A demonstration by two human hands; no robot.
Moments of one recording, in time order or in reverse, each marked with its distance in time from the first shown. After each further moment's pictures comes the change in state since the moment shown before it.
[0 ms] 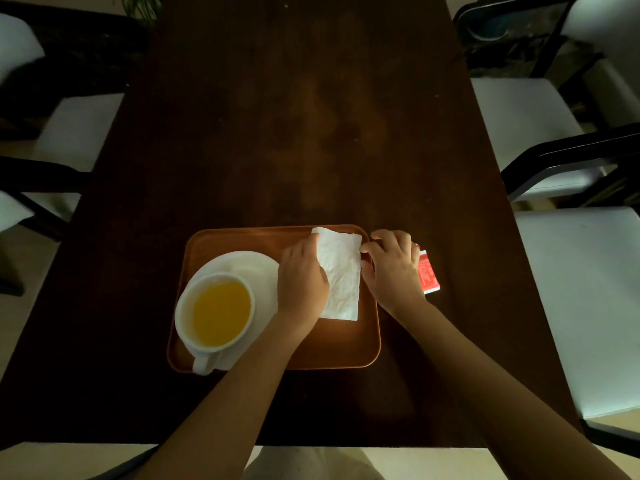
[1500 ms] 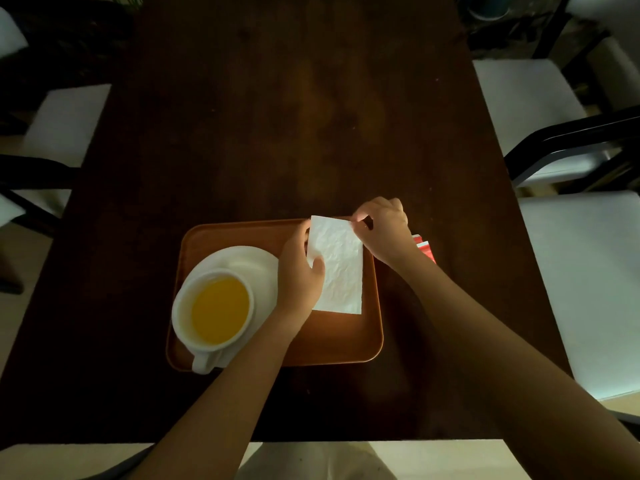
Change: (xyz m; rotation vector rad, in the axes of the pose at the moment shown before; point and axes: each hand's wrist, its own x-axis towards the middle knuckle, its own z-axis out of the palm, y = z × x) left_hand 0.006 -0.007 0.003 -0.383 -0.012 -0.097; right_hand 0.053 -0.004 -0.005 0.299 -0.033 0.020
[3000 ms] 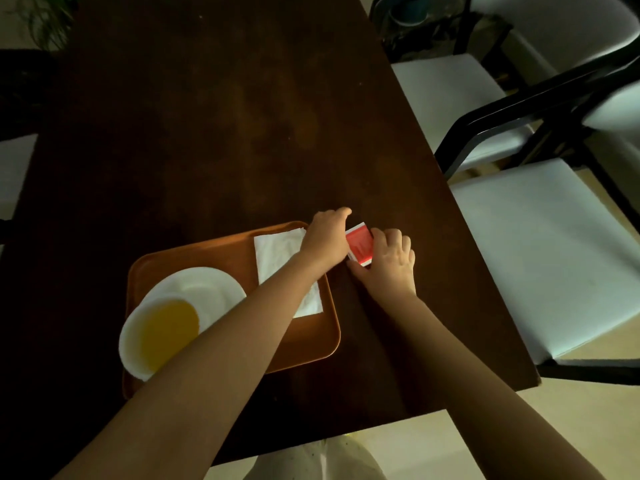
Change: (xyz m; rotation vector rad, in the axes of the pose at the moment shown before) left_hand 0.034 0.085 0.074 0.400 -0.469 0.306; right_hand -0.081 0.058 -0.015 -0.181 0.164 0.308
